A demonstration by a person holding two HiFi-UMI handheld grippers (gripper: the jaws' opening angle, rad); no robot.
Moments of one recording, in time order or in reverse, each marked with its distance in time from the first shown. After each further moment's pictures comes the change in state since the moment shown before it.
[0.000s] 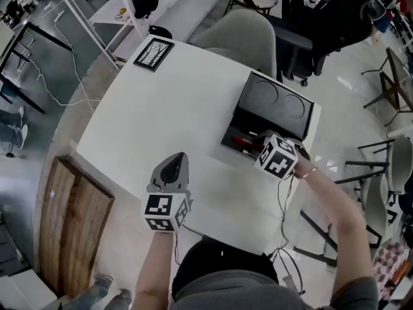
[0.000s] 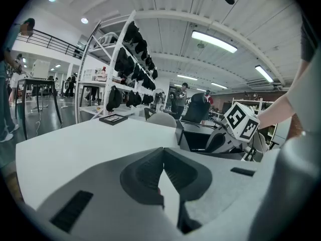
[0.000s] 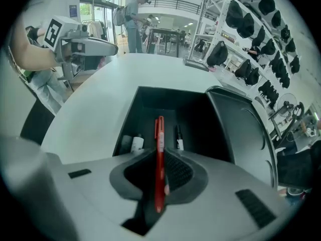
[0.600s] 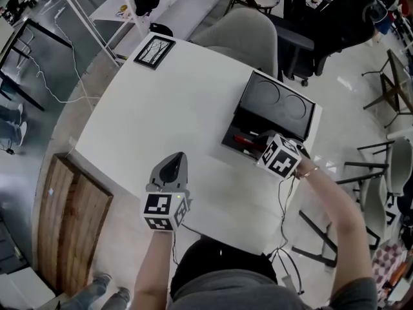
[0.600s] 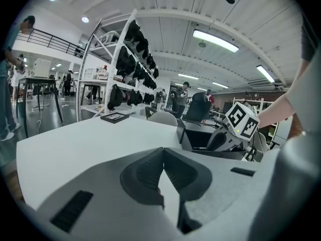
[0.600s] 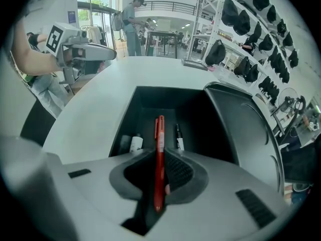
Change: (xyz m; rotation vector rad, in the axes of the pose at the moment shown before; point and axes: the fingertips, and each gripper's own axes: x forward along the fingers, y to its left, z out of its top) left arm 0.000 0.004 -0.004 -0.010 0.012 0.008; right arm 0.001 0.000 -0.003 0.032 -0.029 0.026
